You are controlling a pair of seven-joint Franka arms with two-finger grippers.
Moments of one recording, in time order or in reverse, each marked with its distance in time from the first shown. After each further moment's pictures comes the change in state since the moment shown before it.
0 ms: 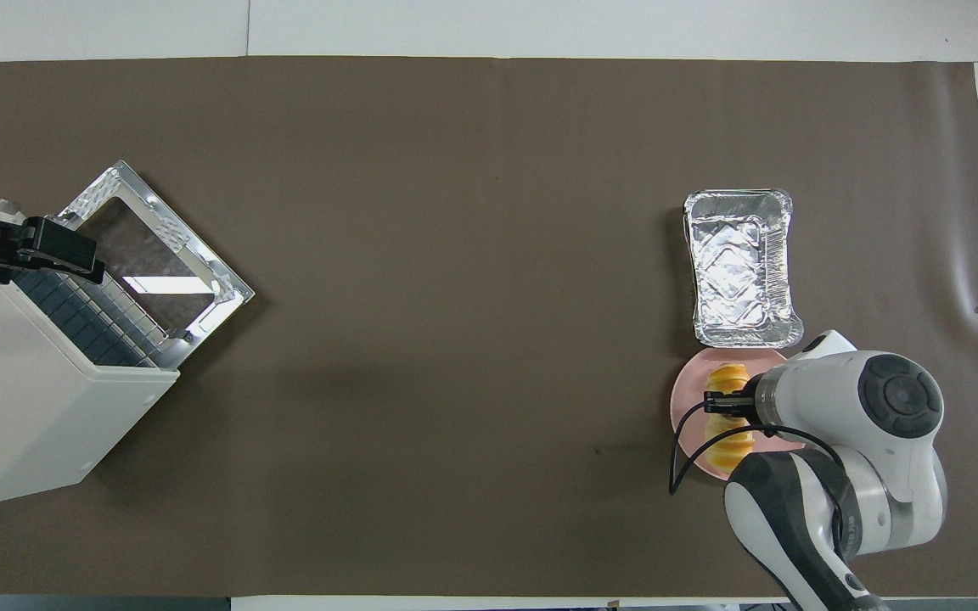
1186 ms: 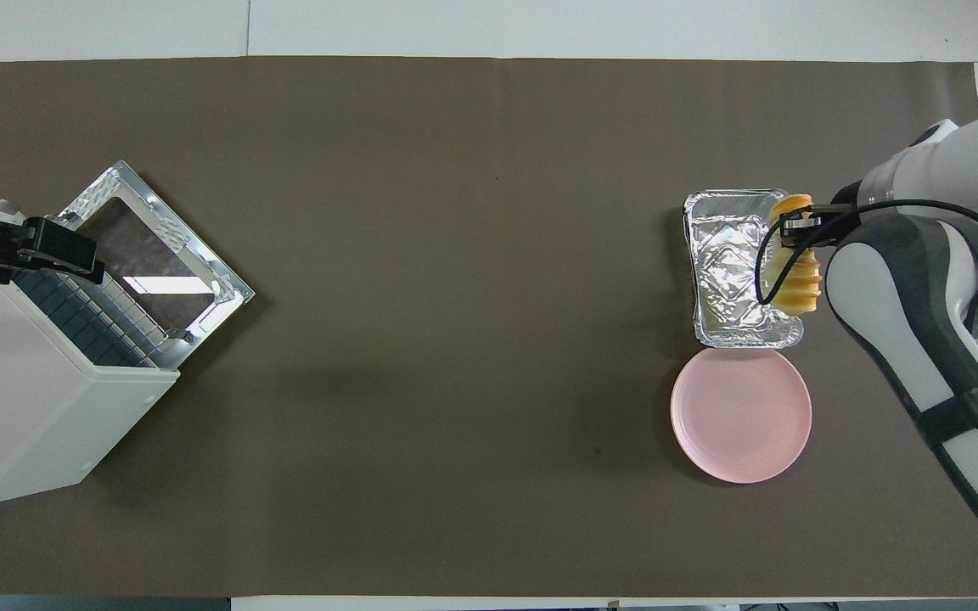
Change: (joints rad) left arm 0.000 0.000 0.000 0.000 0.000 0.000 0.000; right arm -0.136 0.385 -0.011 0.695 0.003 -0.204 -0.182
